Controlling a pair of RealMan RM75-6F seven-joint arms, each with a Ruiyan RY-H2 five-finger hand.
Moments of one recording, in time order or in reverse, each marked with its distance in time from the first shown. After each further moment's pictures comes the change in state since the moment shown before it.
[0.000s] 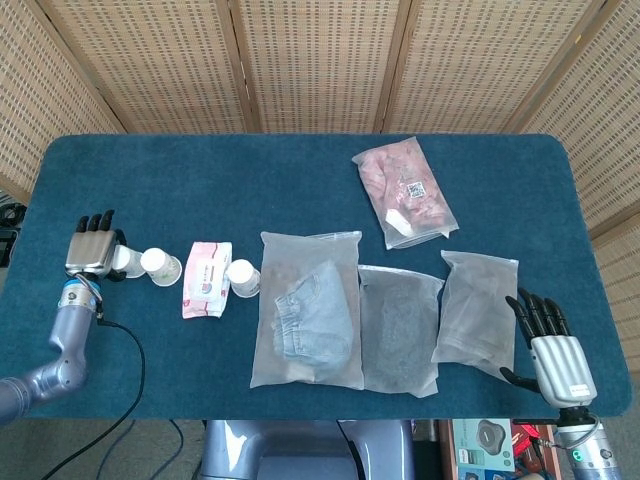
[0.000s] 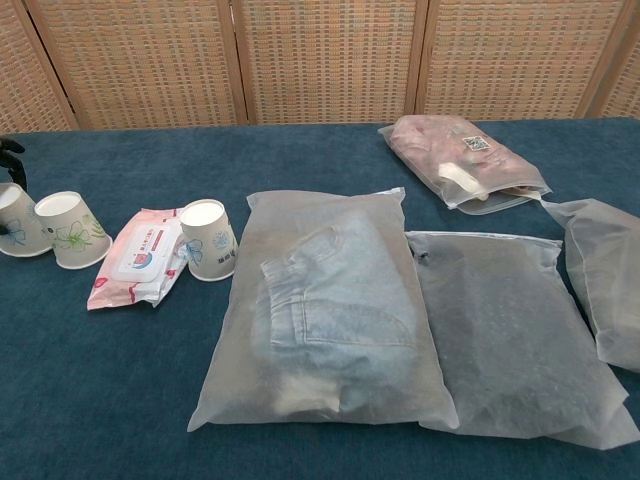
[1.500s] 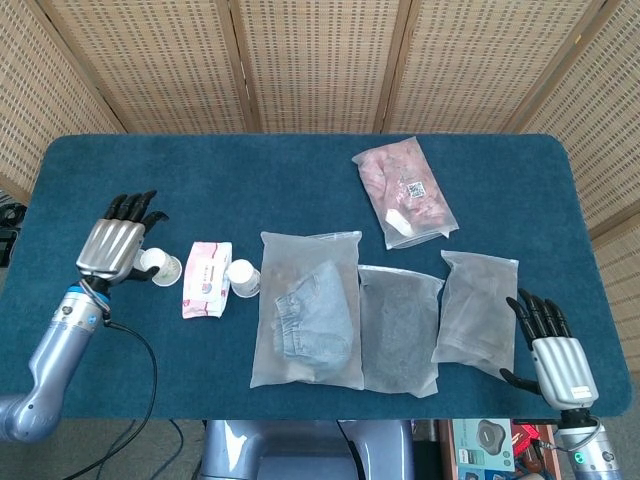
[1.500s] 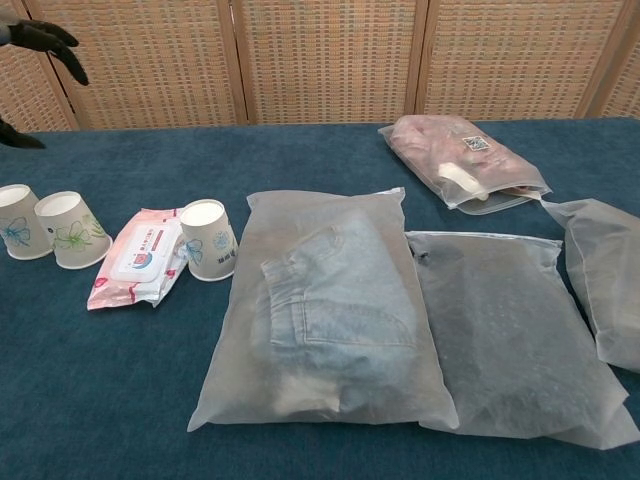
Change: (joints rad) left arm 0.020 0.337 -0.085 -0.644 0.224 0.157 -0.002; right arm -0.004 0.011 -0.004 -0.011 -0.007 0.008 0.020
